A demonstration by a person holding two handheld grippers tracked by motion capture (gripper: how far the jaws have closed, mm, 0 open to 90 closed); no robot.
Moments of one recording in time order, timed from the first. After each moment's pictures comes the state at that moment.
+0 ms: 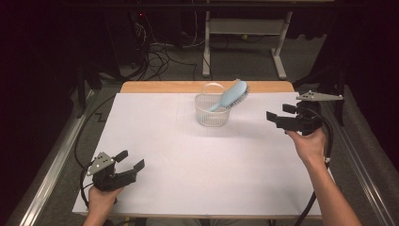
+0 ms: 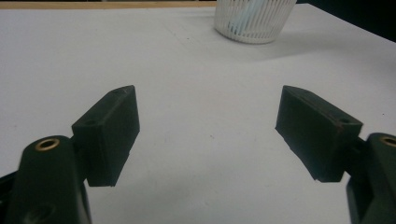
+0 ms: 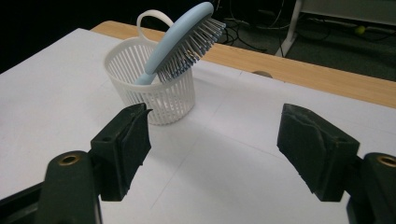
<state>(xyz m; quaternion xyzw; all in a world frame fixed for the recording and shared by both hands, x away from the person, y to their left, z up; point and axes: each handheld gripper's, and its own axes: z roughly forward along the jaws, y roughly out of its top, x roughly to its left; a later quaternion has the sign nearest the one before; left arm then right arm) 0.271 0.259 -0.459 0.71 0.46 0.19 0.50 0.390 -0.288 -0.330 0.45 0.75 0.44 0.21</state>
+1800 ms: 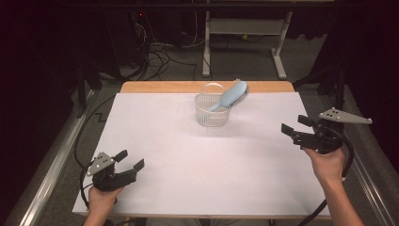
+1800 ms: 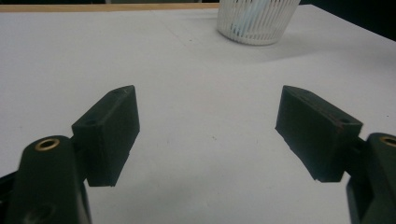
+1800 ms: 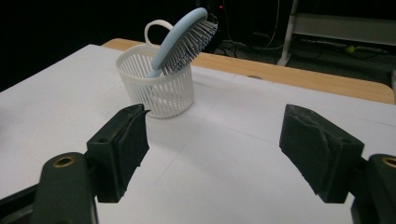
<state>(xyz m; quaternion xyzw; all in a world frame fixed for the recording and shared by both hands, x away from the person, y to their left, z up) 0.270 0.258 -0.458 0.70 0.46 0.20 0.50 0.339 -0.322 -0.339 0.44 0.72 0.48 0.23</state>
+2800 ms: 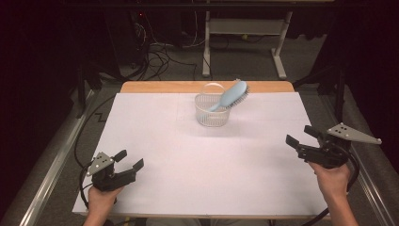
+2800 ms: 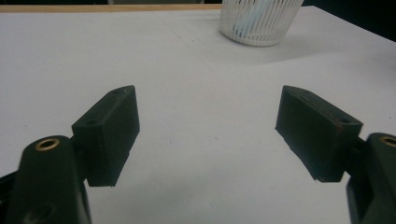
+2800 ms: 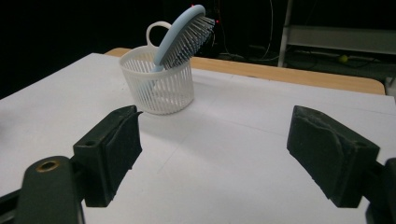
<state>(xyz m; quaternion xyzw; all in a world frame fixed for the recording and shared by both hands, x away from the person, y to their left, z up) 0.270 0.259 -0.458 0.70 0.46 0.20 0.50 0.308 -0.333 -0.359 0.44 0.70 0.51 0.25</state>
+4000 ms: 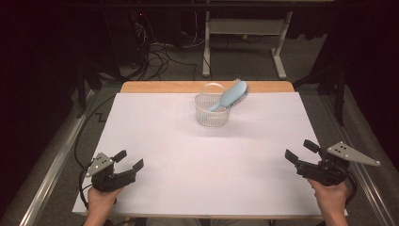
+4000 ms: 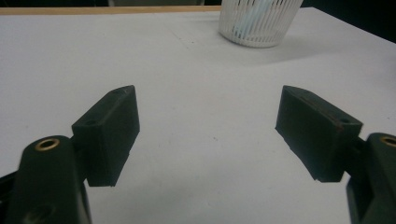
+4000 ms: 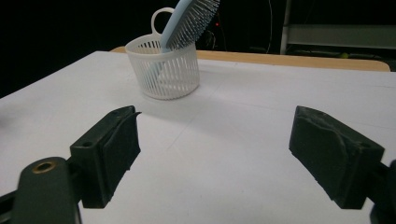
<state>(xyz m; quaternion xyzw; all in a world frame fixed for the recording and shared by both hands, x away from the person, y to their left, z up) 0.268 0.259 -0.457 0.70 0.46 0.20 0.50 0.280 -0.334 -0.392 0.45 0.68 0.52 0.25</state>
